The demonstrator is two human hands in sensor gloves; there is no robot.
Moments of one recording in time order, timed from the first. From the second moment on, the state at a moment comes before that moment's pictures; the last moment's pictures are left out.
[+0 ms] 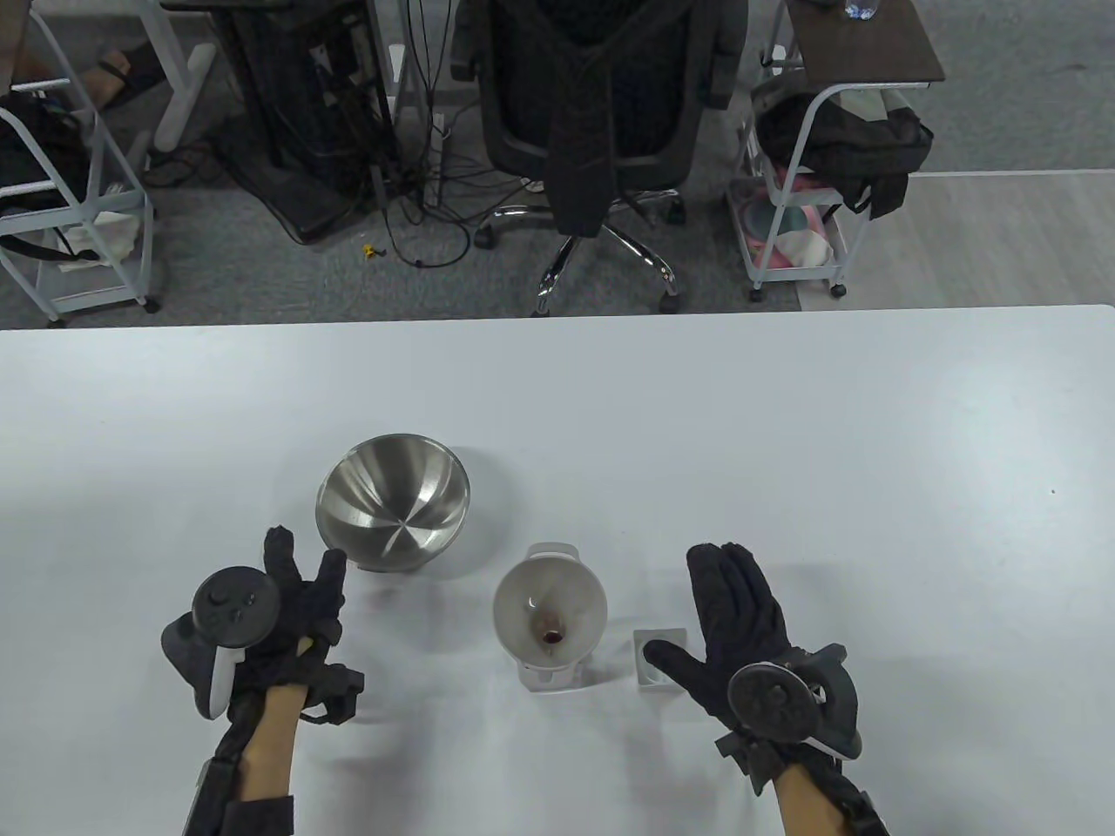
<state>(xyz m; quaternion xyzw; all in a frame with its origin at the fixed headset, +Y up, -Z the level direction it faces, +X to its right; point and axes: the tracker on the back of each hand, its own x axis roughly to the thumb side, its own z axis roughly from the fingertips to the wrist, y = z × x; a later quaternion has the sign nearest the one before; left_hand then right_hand) -0.305 -0.721 -0.231 0.06 0.10 0.30 0.95 0.163 -0.719 -0.181 0.19 -0.15 0.95 0.20</state>
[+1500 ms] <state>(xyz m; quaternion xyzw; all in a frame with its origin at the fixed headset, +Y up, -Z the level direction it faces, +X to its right) -0.156 -0.652 -0.171 0.17 -0.34 0.06 0.92 0.163 -0.719 -0.182 0.18 -0.15 0.95 0.20</state>
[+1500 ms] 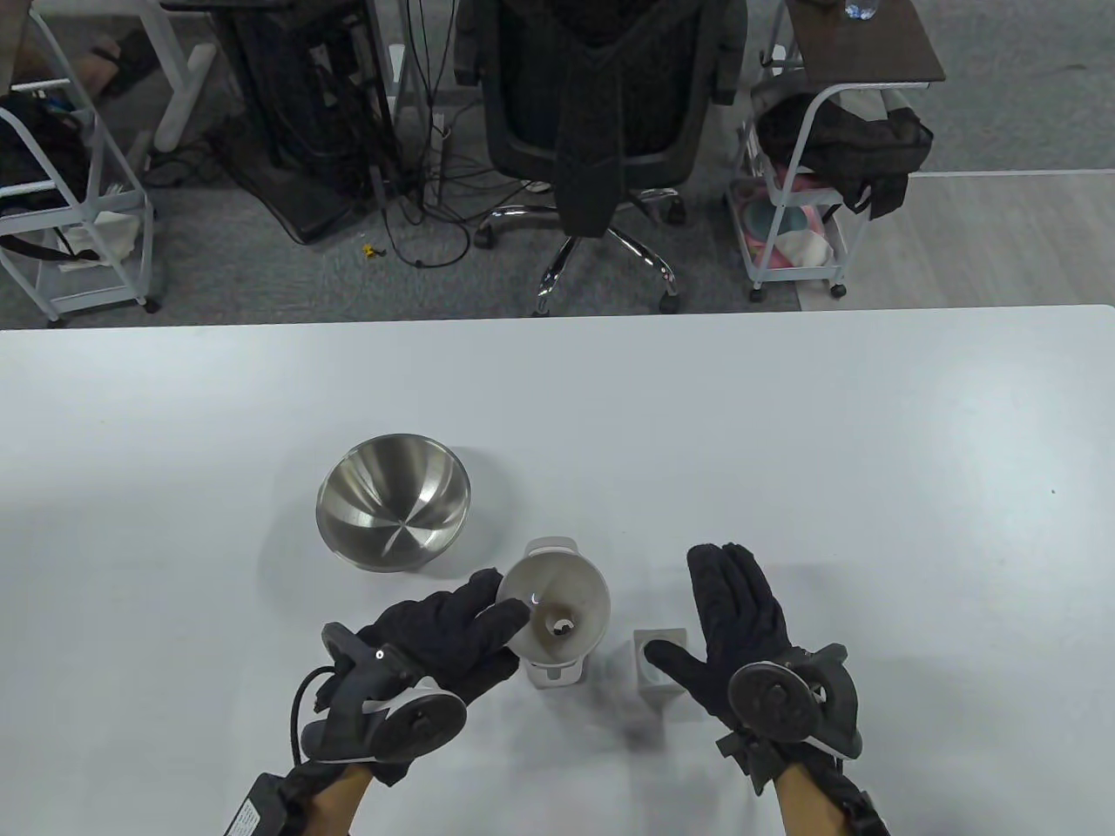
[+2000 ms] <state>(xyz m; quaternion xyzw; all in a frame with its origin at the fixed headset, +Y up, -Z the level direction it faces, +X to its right) -0.178 -0.621 -0.162 0.20 -0.32 0.08 0.92 0.163 -0.720 -0.182 0.18 -0.15 0.95 0.20</state>
